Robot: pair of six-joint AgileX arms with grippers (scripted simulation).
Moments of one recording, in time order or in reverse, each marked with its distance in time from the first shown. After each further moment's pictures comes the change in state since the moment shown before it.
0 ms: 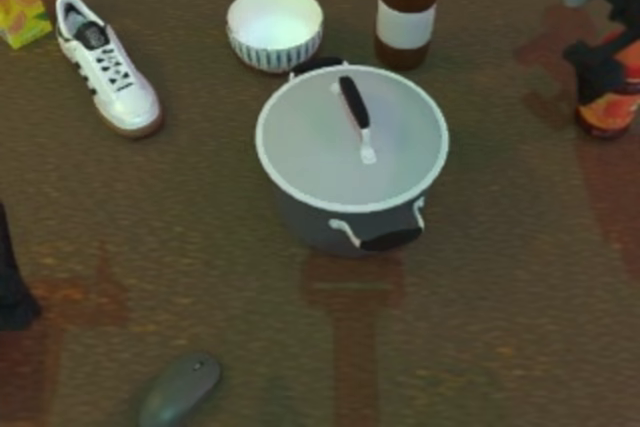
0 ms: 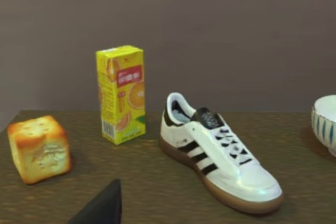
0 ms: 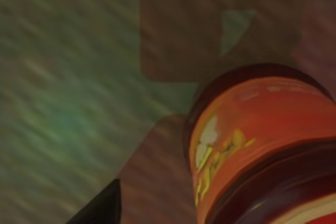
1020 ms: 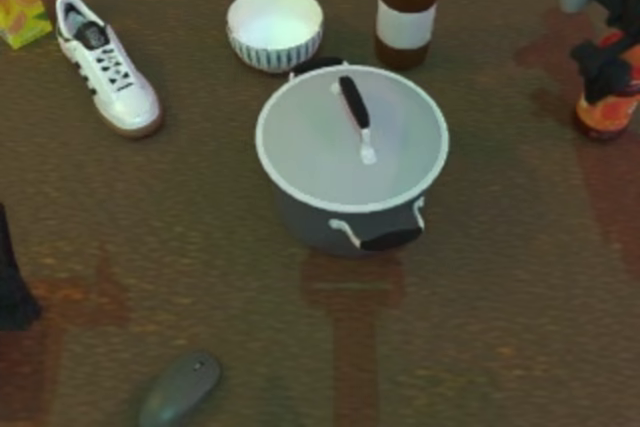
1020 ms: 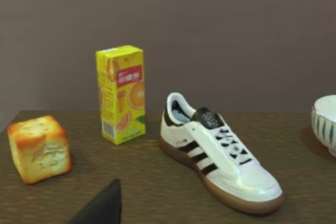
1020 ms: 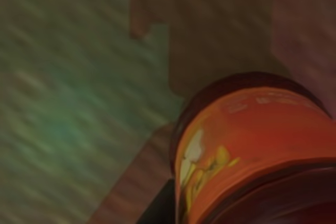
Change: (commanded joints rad) left arm 0.000 0.000 0.000 0.000 0.000 0.000; right arm 0.000 -0.015 -0.062 0.055 0.000 0.000
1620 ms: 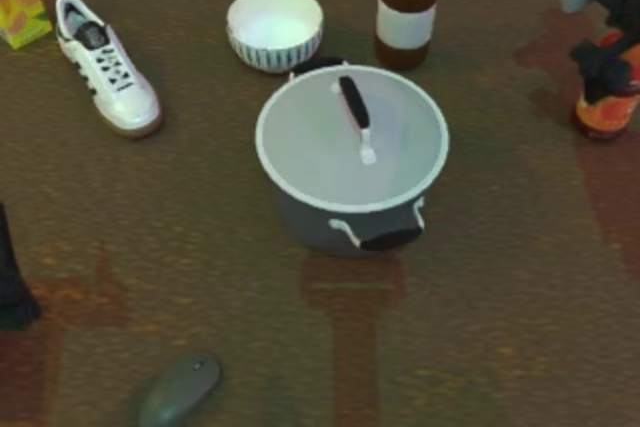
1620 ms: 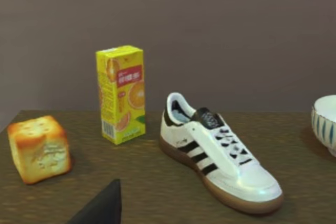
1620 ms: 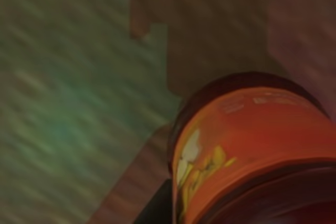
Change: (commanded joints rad) left arm 0.000 0.000 0.000 0.000 0.000 0.000; right arm 0.000 0.000 0.000 0.000 0.000 0.000
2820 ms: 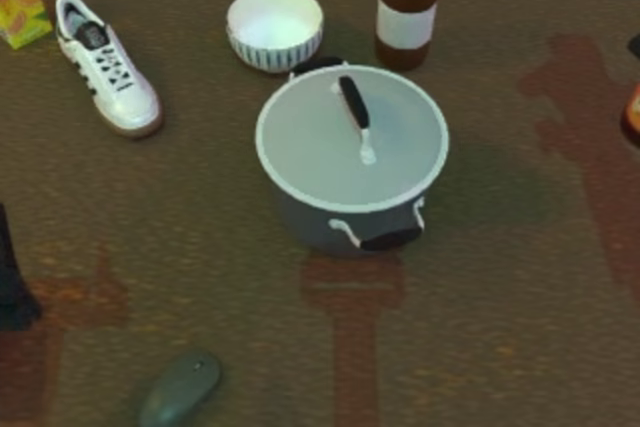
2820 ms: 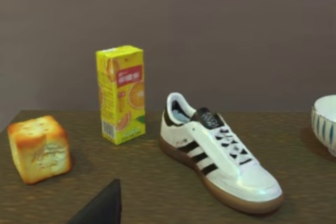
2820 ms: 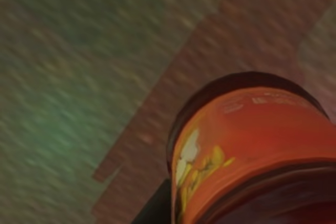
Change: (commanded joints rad) left arm 0.000 0.000 0.000 0.000 0.000 0.000; right arm 0.017 -0.525 -0.502 -0.023 -0.006 0.004
